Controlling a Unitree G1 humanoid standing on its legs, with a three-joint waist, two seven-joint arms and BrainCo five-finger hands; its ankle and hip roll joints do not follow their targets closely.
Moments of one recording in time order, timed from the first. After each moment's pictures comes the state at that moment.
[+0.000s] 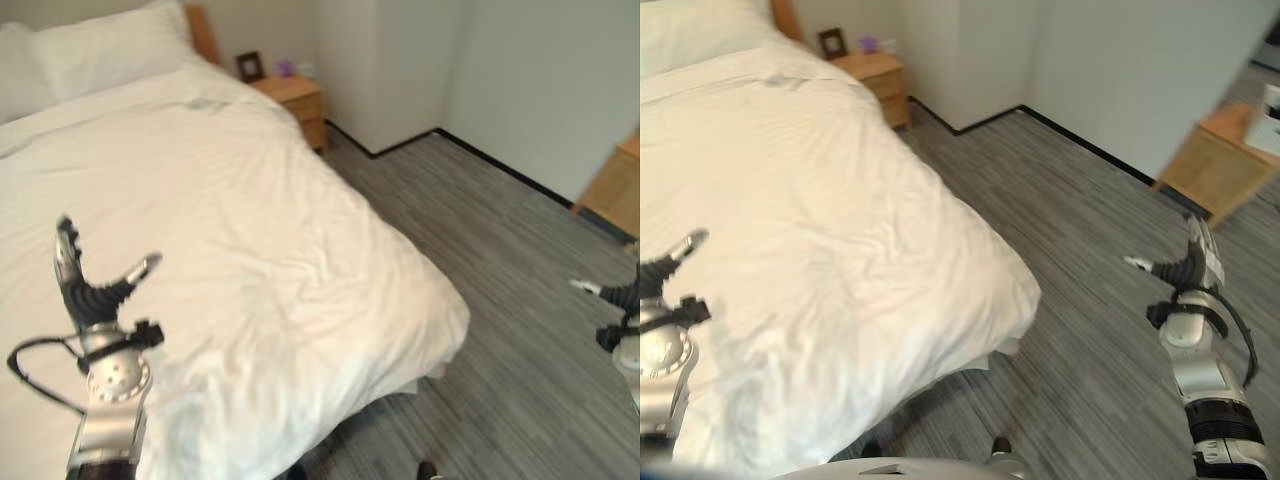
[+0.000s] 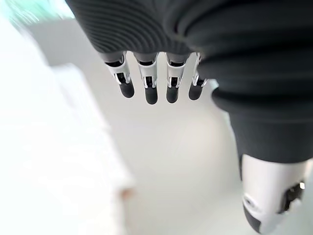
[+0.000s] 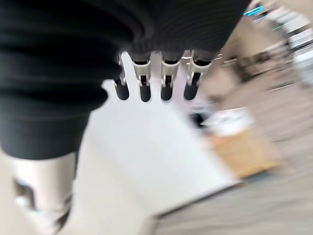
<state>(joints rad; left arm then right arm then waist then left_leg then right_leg) 0.17 0.58 0.28 0.14 -0.15 -0.26 0.46 -0.12 -0.68 -0.11 0.31 -0.16 -0.12 -0.39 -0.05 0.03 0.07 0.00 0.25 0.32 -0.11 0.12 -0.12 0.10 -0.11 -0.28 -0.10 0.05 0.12</state>
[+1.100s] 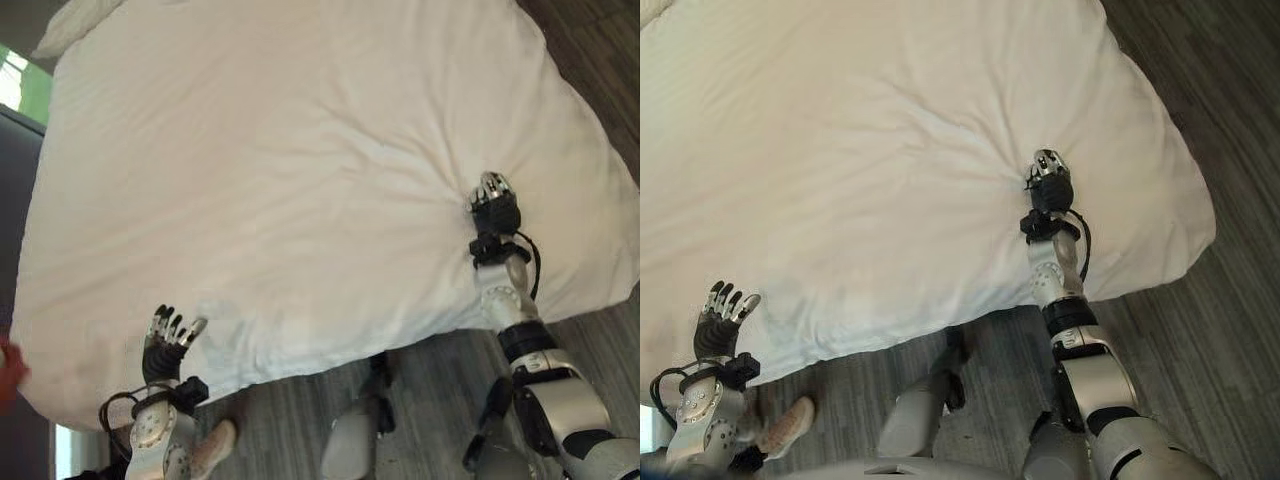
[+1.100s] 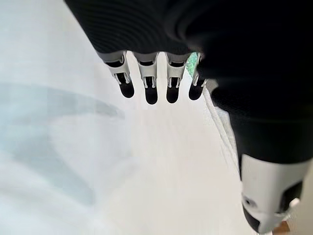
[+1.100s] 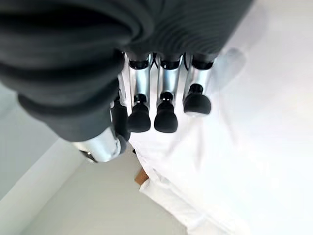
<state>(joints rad) 0.17 0.41 0.15 0.32 -0.59 -0.30 0.12 -0.68 -0.26 0.05 0.70 0.94 -0.29 0.06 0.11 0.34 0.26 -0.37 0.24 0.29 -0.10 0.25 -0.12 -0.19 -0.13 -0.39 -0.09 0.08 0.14</state>
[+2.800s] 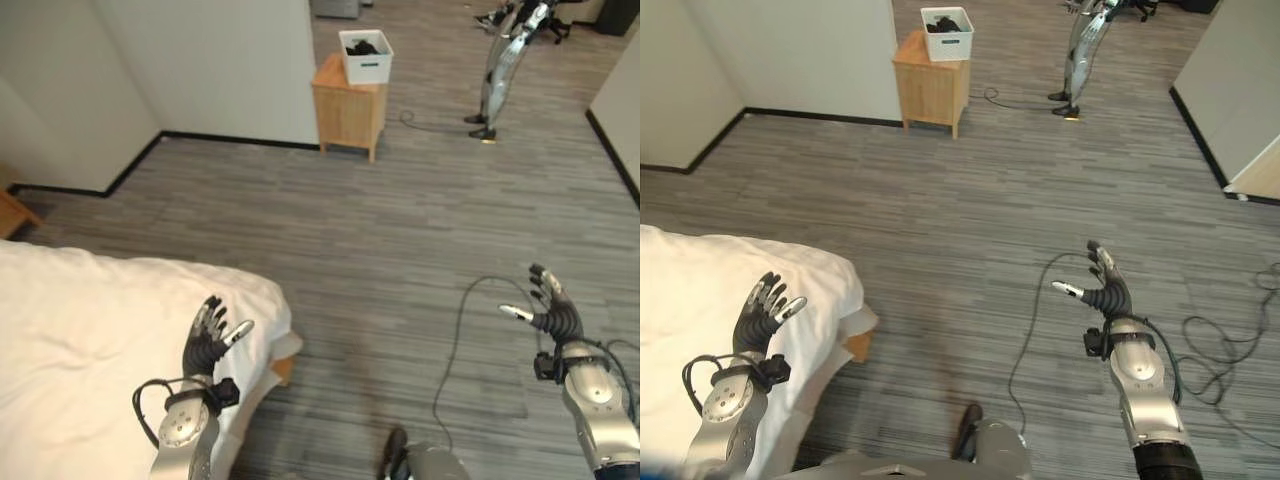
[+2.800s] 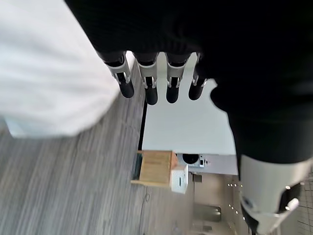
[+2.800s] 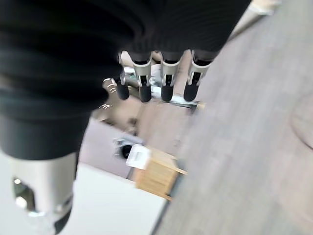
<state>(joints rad) 0.22 0.32 0.07 0.08 -0.37 -0.17 0.10 0.03 -0.50 -0.08 0.04 0.09 -0.16 -0.06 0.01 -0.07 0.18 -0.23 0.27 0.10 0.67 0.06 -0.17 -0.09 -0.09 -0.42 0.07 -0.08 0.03</state>
